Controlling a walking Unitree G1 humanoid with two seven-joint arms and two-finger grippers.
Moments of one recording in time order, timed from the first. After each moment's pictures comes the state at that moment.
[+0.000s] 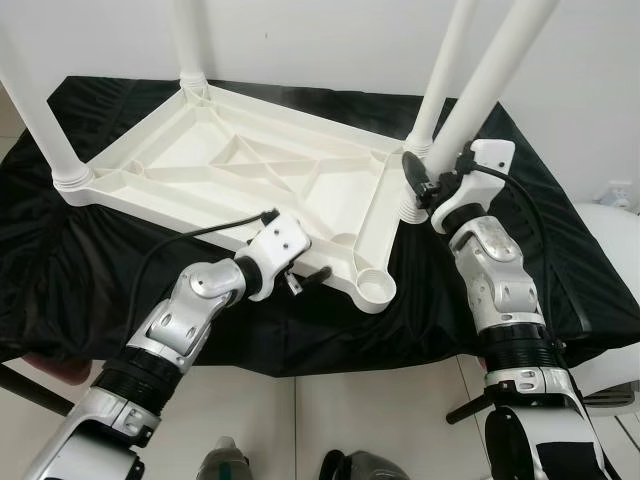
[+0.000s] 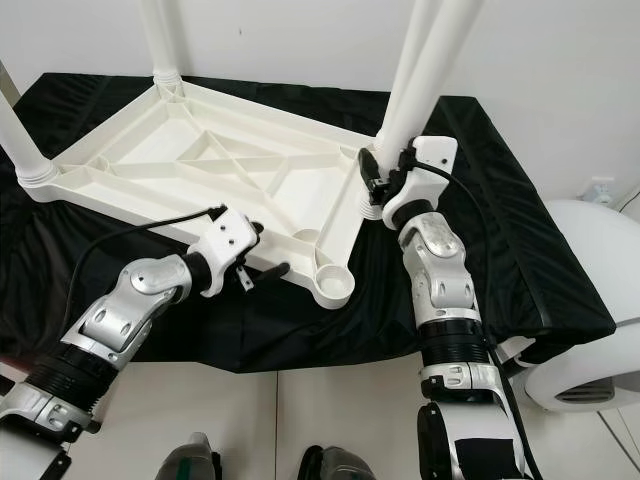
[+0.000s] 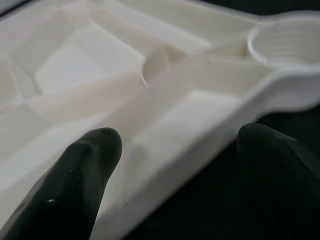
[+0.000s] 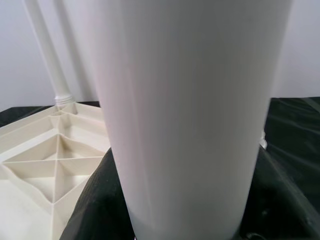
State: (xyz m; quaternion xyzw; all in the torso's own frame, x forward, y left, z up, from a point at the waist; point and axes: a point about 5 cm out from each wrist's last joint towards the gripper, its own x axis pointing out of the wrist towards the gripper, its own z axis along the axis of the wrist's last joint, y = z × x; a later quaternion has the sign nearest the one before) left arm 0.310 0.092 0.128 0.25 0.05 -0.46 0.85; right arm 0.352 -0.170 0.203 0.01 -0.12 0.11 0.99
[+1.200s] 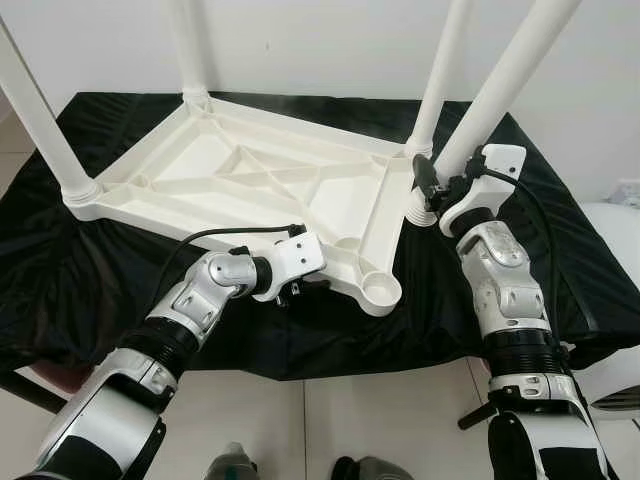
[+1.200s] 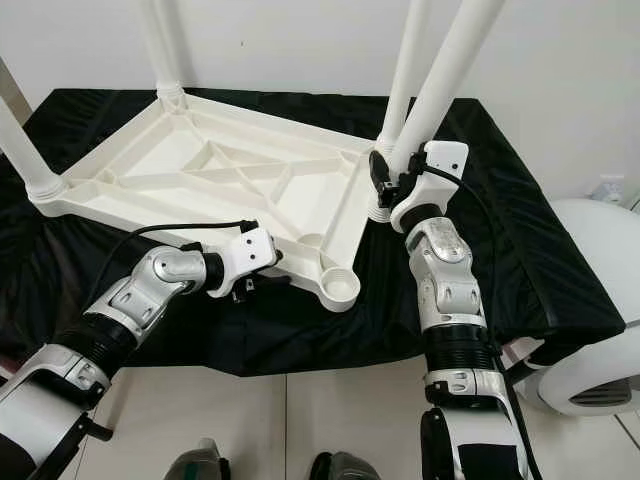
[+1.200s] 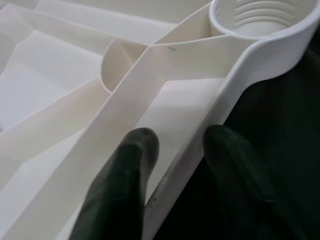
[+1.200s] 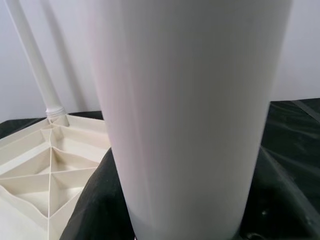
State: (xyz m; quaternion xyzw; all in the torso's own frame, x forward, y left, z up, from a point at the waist) left arm 0.328 0.073 0.124 0.31 0.06 -0.54 0.78; right arm 0.349 -0.174 0.203 0.01 -0.12 0.09 0.99
